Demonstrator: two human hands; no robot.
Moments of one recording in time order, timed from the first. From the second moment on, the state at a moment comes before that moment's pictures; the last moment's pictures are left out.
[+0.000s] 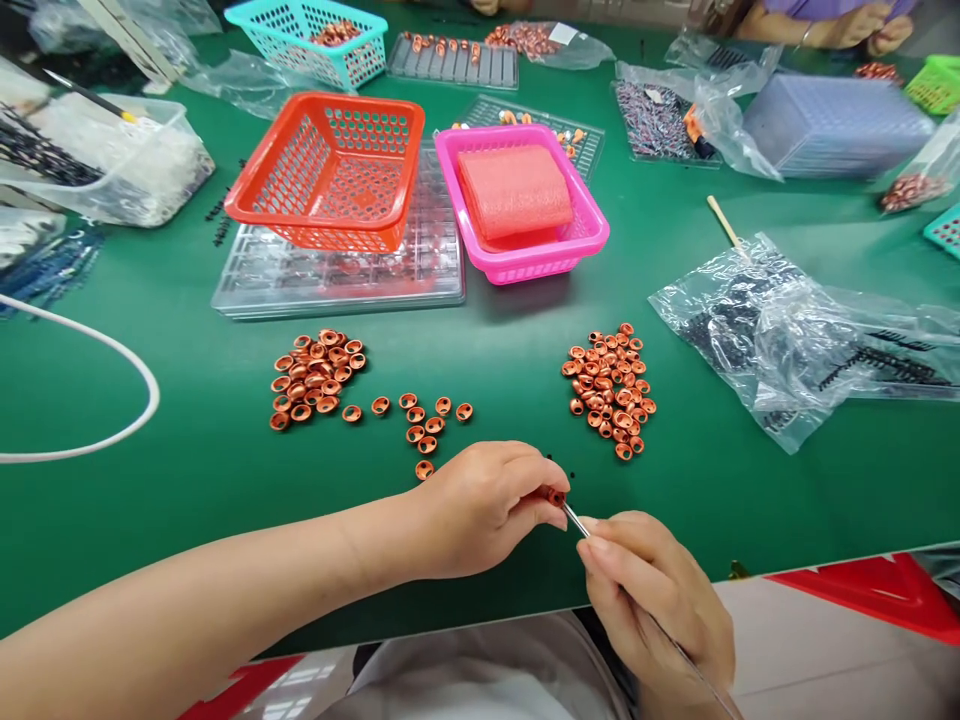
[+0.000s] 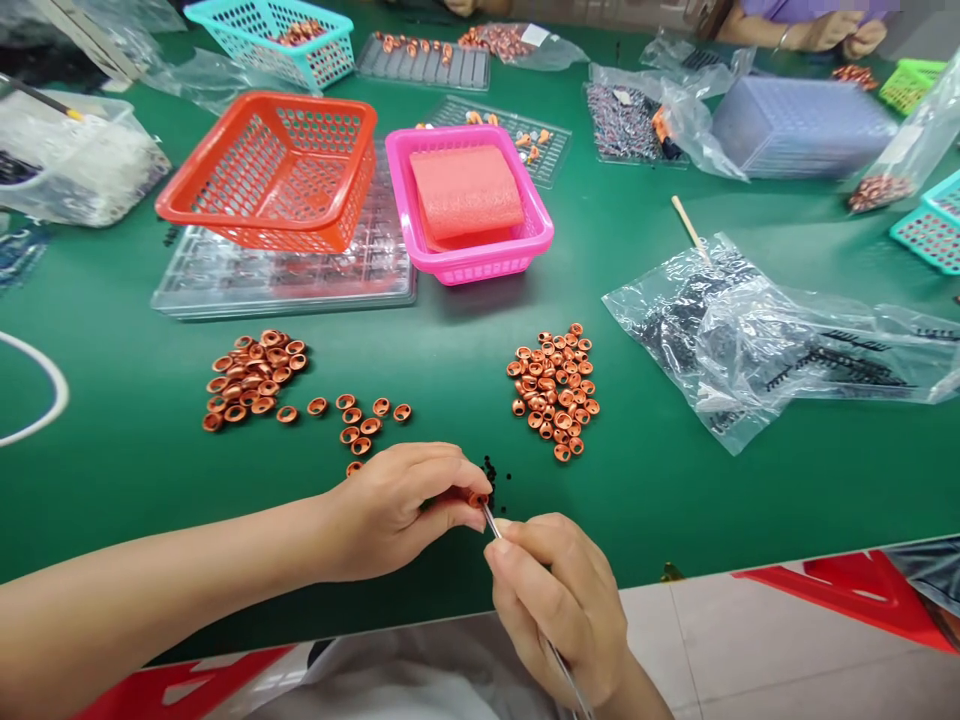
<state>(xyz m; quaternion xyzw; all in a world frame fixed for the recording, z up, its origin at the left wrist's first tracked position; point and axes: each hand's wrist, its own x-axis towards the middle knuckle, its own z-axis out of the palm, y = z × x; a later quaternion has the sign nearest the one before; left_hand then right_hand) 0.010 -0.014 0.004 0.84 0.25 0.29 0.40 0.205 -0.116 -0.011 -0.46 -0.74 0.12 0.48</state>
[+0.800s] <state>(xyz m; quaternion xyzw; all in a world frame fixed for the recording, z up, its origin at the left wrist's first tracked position) 0.008 -0.013 0.003 0.82 0.26 0.29 0.42 0.205 -0.113 -0.018 -0.48 -0.71 0.12 0.50</state>
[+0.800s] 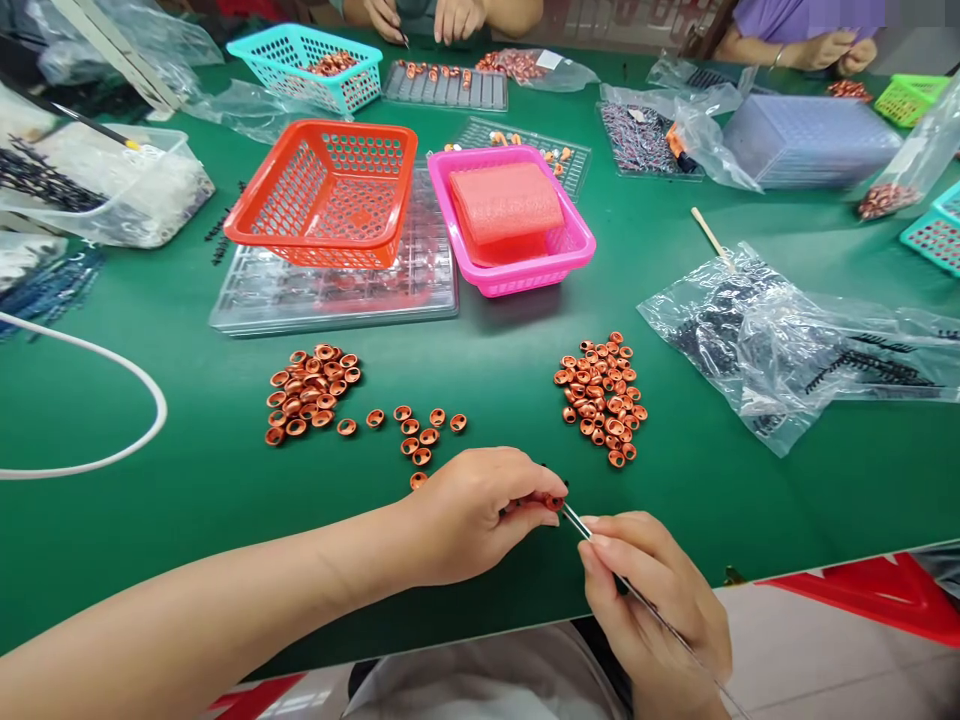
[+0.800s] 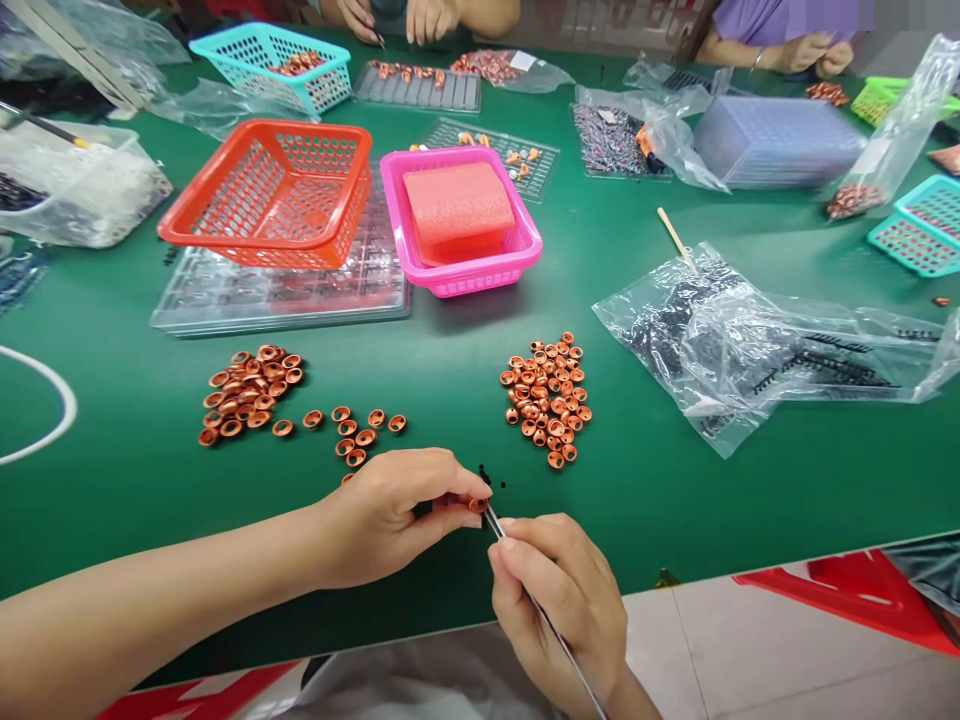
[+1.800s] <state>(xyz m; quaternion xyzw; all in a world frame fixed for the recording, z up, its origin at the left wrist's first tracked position) 0.009 -0.014 0.006 0.83 0.27 0.26 0.40 0.206 -0.114 -0.017 -0.50 -0.70 0.12 0.49</state>
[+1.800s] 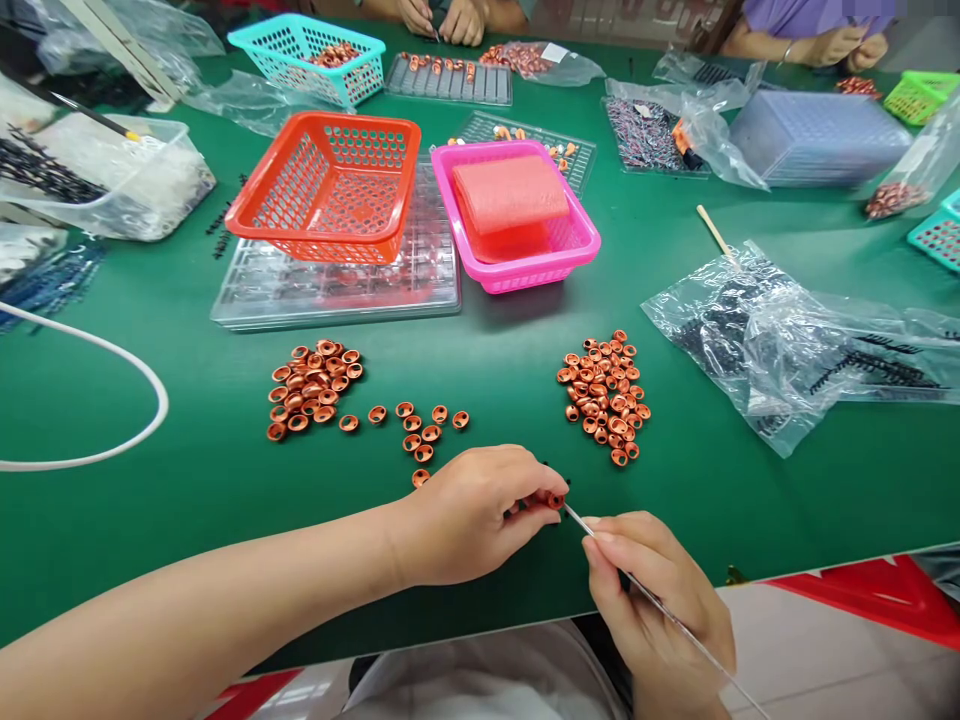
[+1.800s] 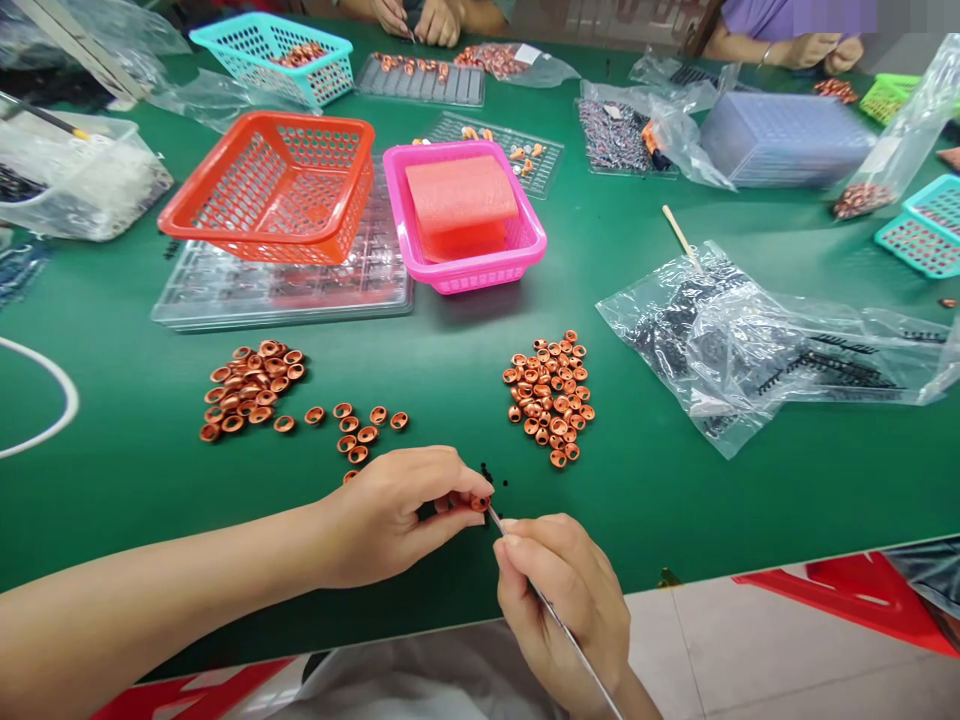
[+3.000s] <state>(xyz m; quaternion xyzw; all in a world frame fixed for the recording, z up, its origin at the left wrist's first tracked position) 0.009 -0.015 0.004 0.84 0.27 0.27 0.39 0.206 -0.114 -0.017 -0.51 -0.70 0.13 0.49</state>
